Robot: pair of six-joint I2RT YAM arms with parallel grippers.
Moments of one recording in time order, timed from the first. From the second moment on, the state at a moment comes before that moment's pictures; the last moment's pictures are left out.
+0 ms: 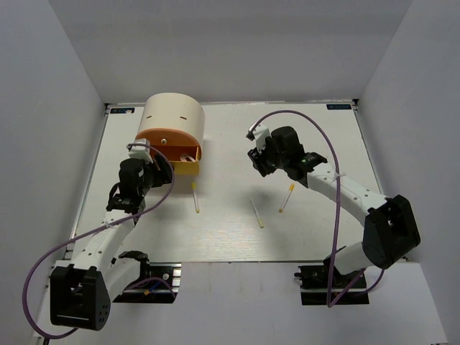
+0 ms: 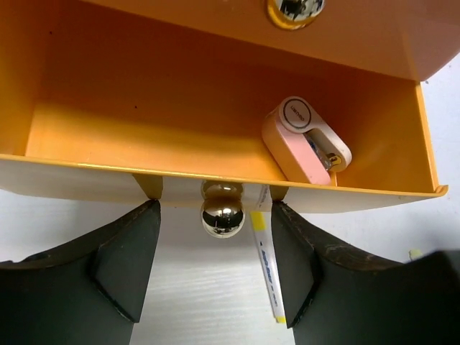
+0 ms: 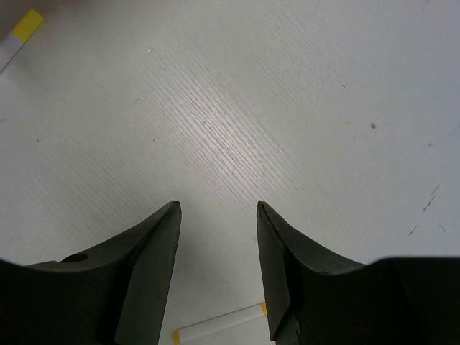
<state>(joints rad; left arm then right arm) -0.12 0.96 0.53 0.03 0.06 -0.31 0.60 1.45 1.06 -0.25 -0.13 -0.28</state>
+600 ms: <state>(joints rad) -0.12 1.13 0.53 0.24 0.04 -0.34 0.55 1.43 1.03 -0.25 -0.14 -0.27</state>
